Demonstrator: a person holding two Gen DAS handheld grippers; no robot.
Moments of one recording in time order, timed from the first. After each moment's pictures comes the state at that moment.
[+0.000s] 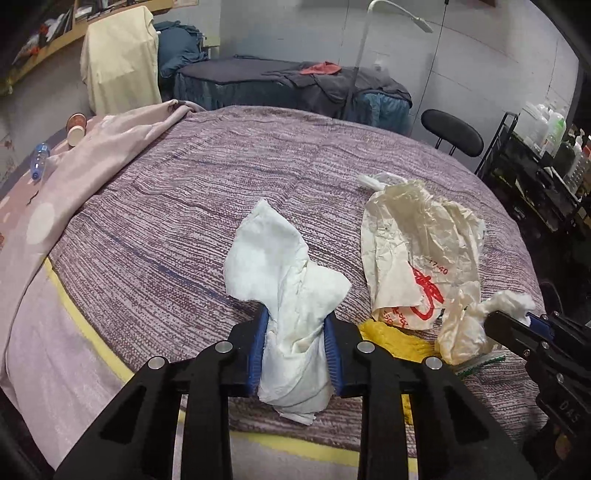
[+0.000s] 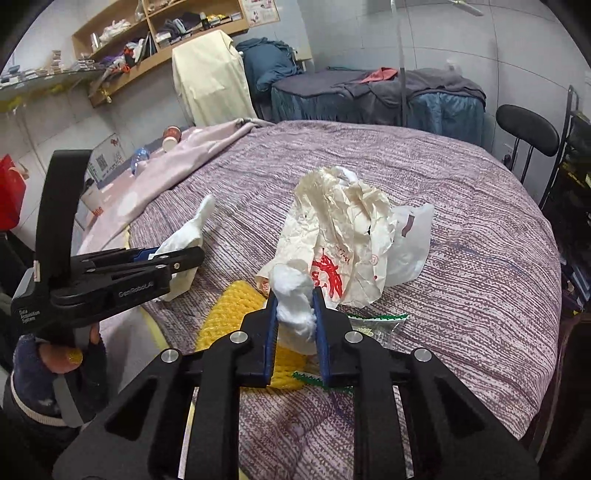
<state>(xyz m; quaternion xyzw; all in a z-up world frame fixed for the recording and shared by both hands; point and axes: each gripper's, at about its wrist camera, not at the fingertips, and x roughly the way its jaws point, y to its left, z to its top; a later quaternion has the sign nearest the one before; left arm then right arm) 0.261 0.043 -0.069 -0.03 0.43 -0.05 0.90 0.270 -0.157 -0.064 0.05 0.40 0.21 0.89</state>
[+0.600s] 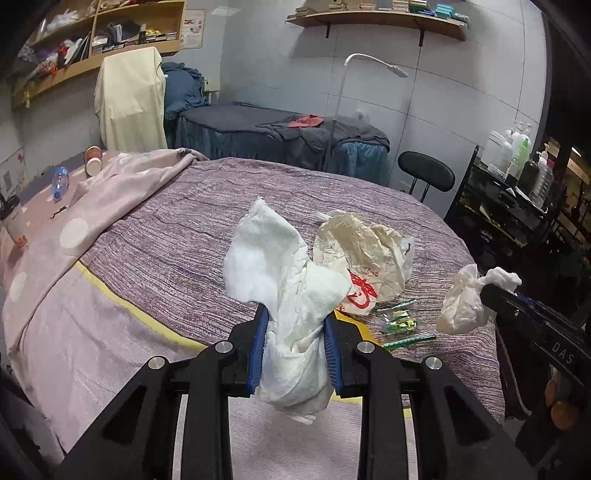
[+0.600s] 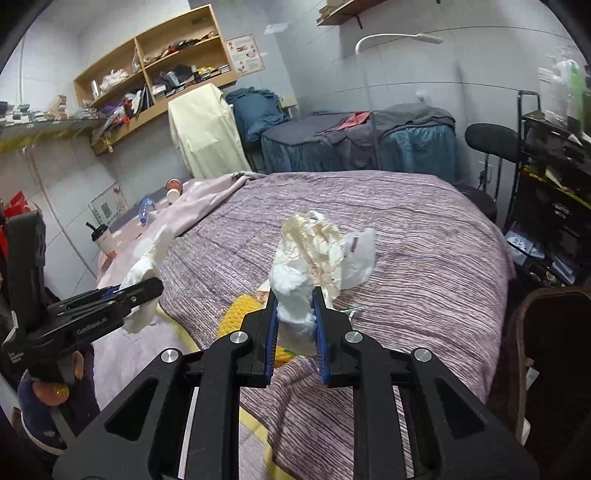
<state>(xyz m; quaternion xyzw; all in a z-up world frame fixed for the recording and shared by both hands) 0.171 0.018 -0.019 -0.04 0.34 -0.06 0.94 0.193 -0.220 -0.024 0.10 0.32 0.18 0.93</state>
